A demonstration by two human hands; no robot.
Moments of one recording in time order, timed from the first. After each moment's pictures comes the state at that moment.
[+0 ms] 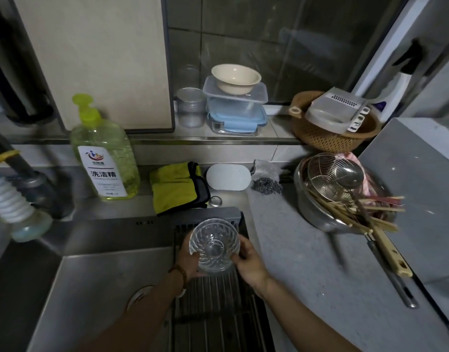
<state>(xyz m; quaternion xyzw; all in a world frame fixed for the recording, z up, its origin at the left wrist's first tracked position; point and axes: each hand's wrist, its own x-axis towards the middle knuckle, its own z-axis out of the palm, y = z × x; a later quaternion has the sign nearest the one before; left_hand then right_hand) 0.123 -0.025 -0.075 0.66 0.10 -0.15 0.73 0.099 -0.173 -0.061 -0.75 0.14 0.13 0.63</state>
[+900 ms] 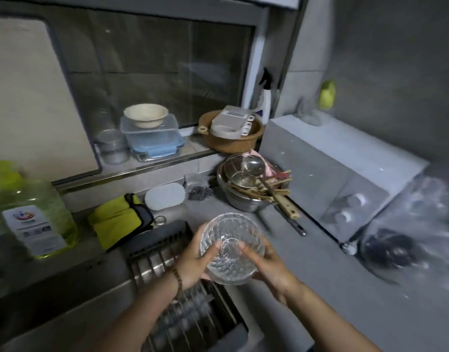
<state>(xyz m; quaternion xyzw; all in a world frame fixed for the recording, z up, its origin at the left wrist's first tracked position) 0.054 -0.072 0.070 0.67 -0.19 -0.33 0.63 -0.048 -0.220 0.089 -0.63 0.24 -0.03 0.73</state>
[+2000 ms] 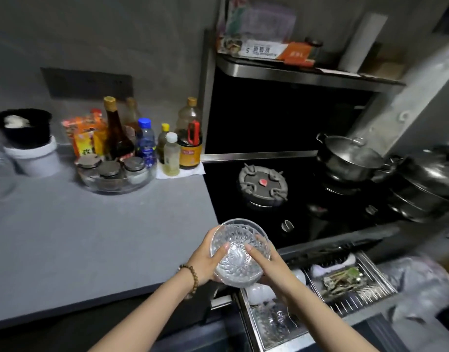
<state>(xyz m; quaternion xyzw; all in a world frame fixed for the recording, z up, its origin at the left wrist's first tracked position) -0.707 -0.265 0.050 0.41 -0.58 -0.64 0.30 -0.873 -0.202 0.073 -0.34 0.60 -0.46 0.55</state>
